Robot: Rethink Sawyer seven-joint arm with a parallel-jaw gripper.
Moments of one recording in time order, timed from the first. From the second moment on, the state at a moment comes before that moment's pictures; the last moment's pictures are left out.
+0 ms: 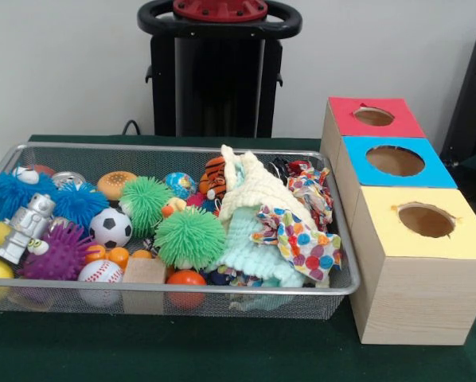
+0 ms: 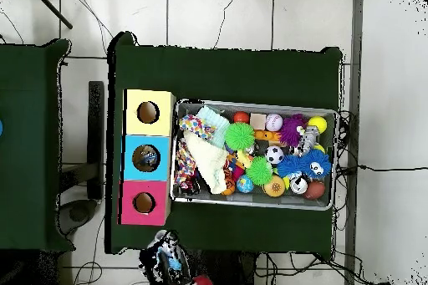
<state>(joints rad) 0.53 -0.74 -1.10 2.16 -0.88 -1.32 3.28</state>
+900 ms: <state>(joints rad) 0.73 -0.44 -1.36 2.11 -0.91 -1.28 3.28</state>
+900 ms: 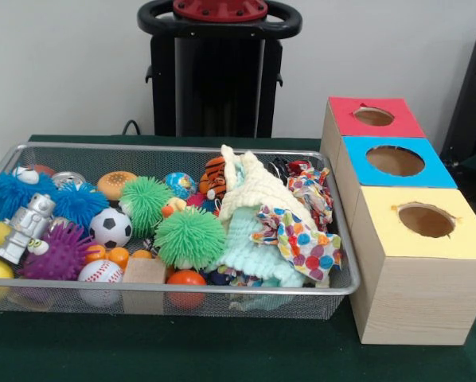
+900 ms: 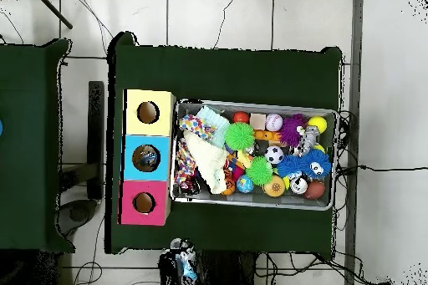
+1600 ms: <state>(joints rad) 0.85 -0.22 -1.53 2.10 -0.88 -1.46 3.28</state>
